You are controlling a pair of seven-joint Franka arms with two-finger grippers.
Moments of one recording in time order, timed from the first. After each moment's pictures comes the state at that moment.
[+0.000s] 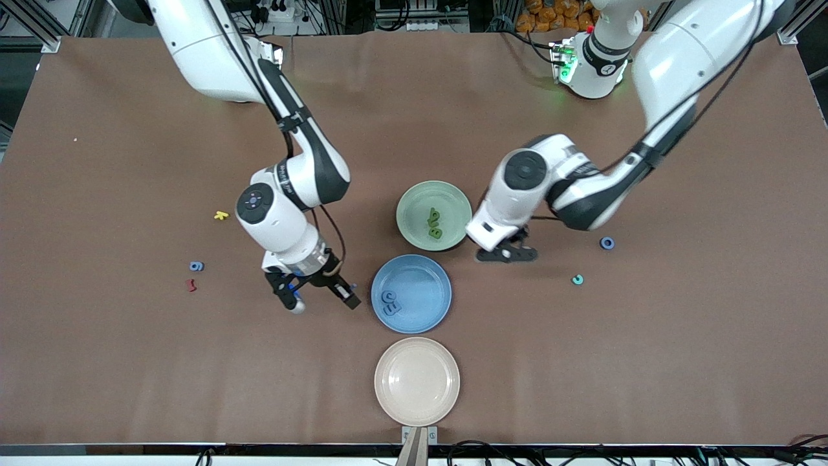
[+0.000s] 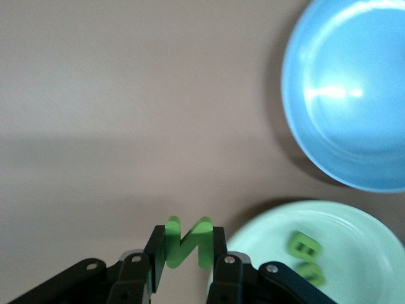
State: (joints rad) left arm 0.18 0.72 -0.92 -1.78 0.70 2.18 -1.03; right arm 0.57 0.65 -0.10 -1.62 0.37 2.61 1.06
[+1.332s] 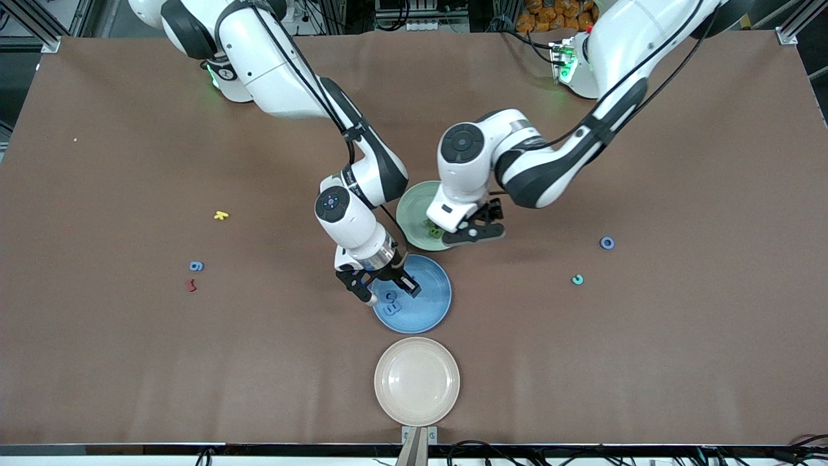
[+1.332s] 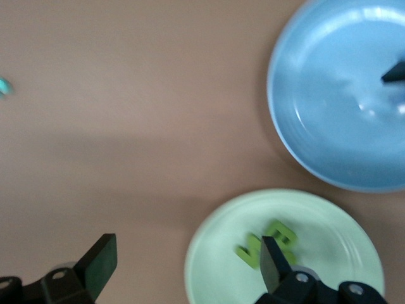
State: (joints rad) left arm -0.06 0.66 -0.79 -1.65 0.64 2.01 -1.16; right arm 0.72 0.89 -0.10 -1.40 0.45 2.70 1.06
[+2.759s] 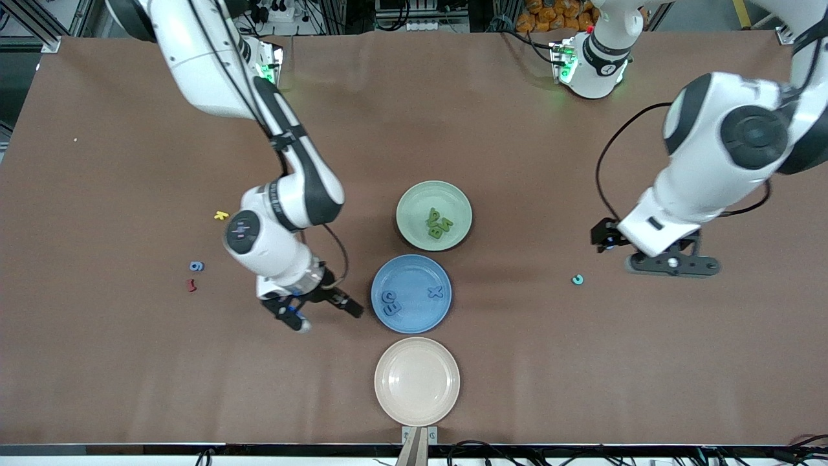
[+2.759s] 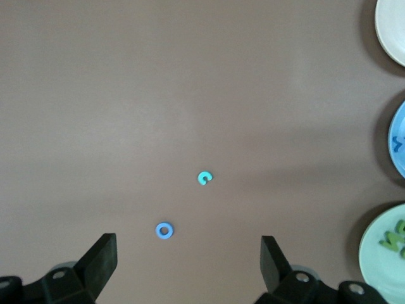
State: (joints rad) left arm 0.12 0.26 -0.42 -1.61 0.18 1.90 -0.23; right arm 0.52 0.72 -0.13 -1.48 0.45 2.44 0.71
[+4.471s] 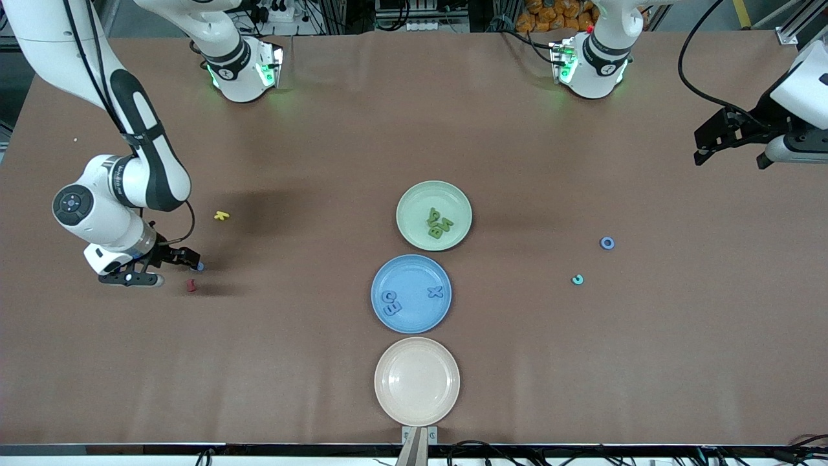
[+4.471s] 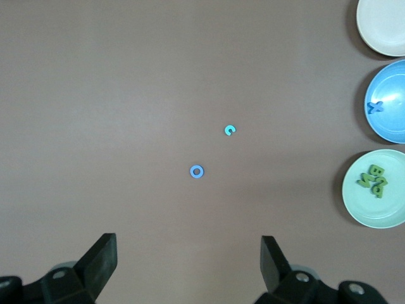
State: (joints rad) left arm 0.04 -0.07 -0.14 -1.61 0.00 1.62 -0.02; right arm 0.02 0.42 -0.13 -2.10 0.02 2.58 -0.07
